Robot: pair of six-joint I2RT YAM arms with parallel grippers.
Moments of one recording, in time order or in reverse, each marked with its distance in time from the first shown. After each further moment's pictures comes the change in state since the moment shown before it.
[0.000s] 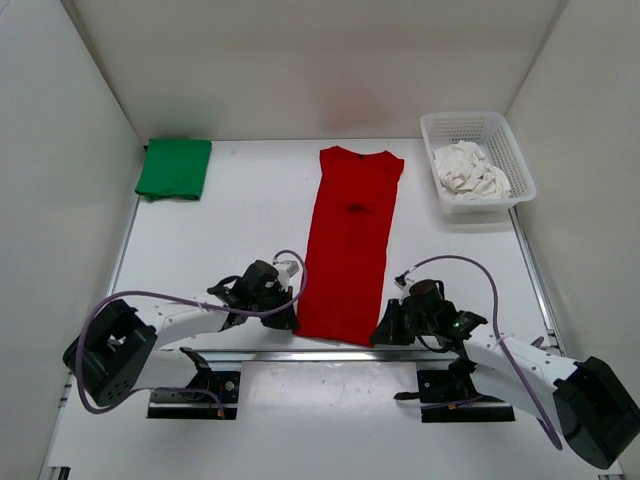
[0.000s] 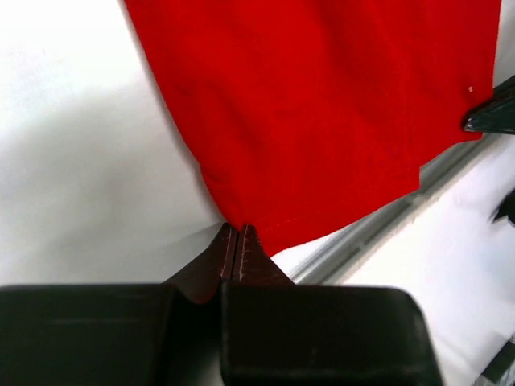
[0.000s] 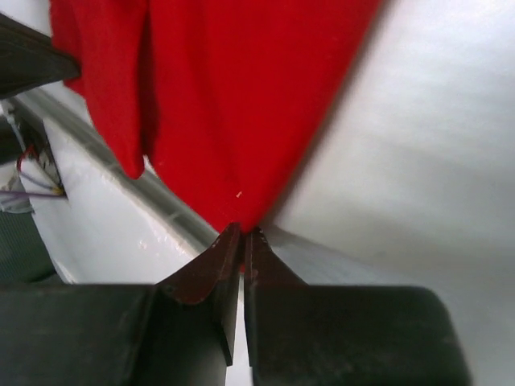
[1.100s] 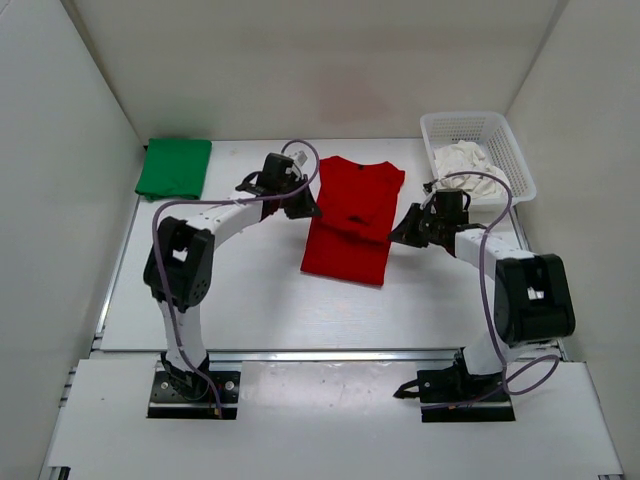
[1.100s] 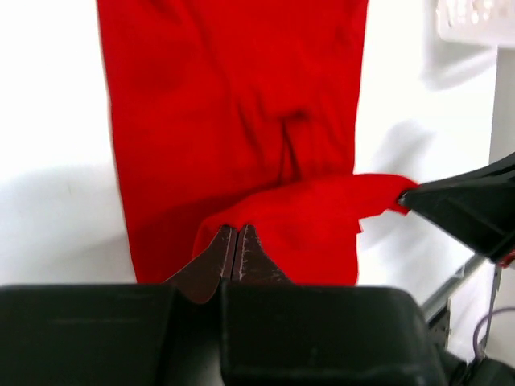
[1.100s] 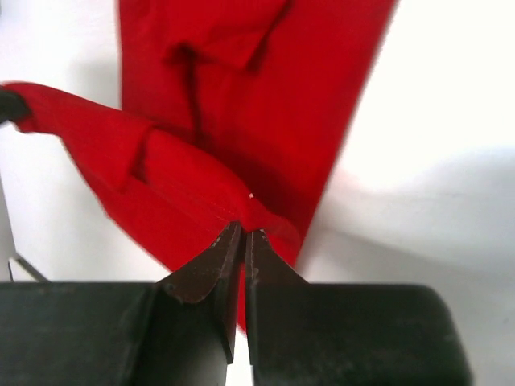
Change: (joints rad) left arm 0.266 0.612 0.943 -0.170 0.012 -0.032; right arm -0.492 0.643 0.664 0.049 -0.047 -0.294
